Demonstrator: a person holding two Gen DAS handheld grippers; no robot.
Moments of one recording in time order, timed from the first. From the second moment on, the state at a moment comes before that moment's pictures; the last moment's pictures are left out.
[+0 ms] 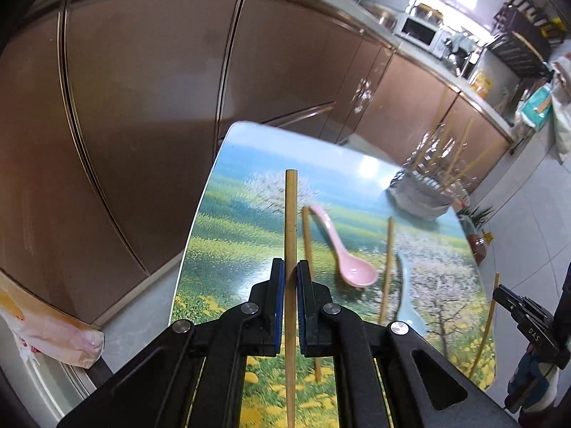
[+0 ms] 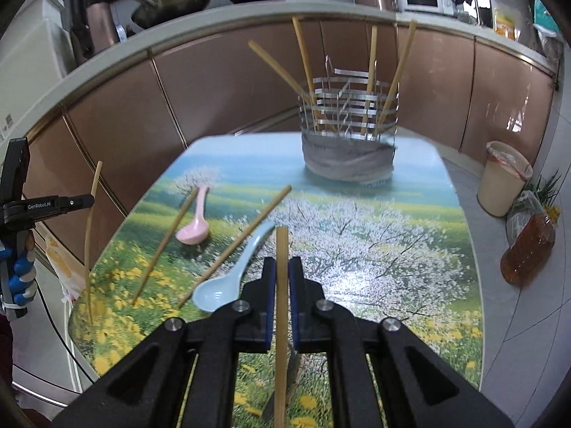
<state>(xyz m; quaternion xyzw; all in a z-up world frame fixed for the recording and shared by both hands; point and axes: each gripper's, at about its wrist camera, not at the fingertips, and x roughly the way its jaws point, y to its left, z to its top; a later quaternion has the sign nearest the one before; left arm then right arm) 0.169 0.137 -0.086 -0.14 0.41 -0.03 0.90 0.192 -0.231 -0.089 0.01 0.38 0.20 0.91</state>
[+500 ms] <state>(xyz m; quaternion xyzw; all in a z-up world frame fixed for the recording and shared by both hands) 0.151 0.095 -0.003 -0.13 0.33 -0.09 0.93 0.174 -0.231 -0.026 0.02 0.28 0.20 0.94</state>
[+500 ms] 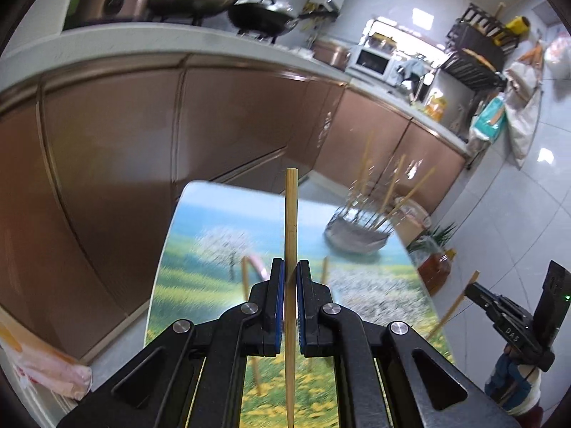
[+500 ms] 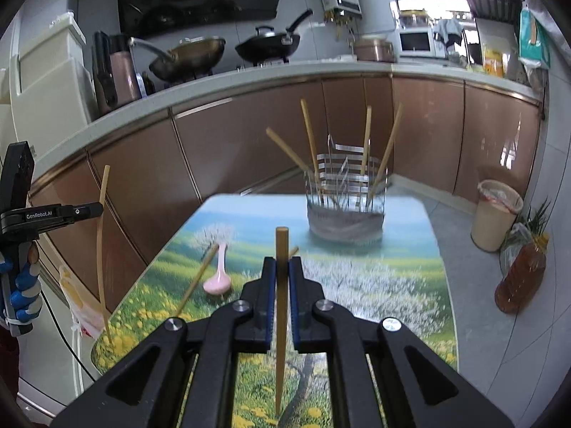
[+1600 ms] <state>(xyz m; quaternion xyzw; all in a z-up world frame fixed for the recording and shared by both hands) 0.411 -0.091 0.061 -0.12 0.18 -0.11 0.97 0.391 -0.261 0.071 0.00 0.16 0.16 0.97</state>
